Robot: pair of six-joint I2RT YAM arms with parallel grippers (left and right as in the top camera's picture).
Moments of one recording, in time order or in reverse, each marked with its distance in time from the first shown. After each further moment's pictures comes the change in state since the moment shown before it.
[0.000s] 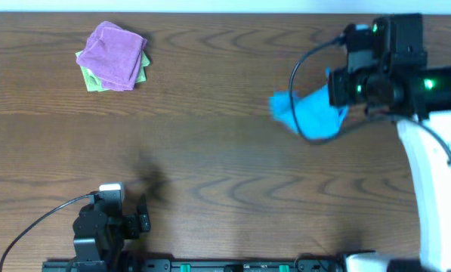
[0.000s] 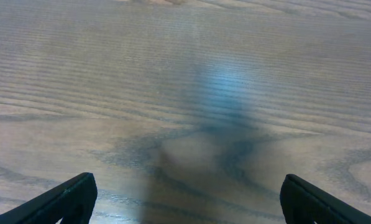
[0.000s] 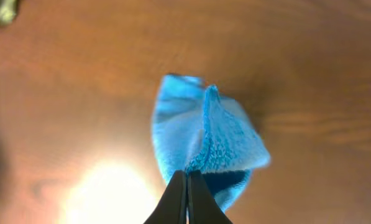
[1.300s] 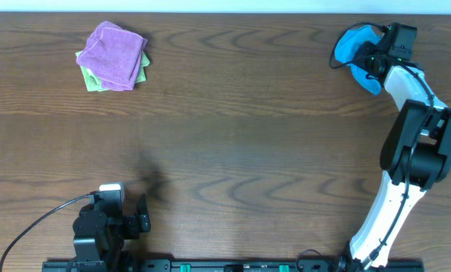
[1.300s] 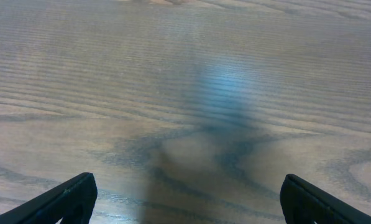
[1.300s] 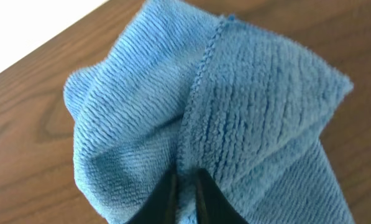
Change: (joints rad) left arm 0.000 0.000 0.000 0.000 0.000 0.000; right arm -0.373 0.827 -0.002 1.012 -0.015 0.385
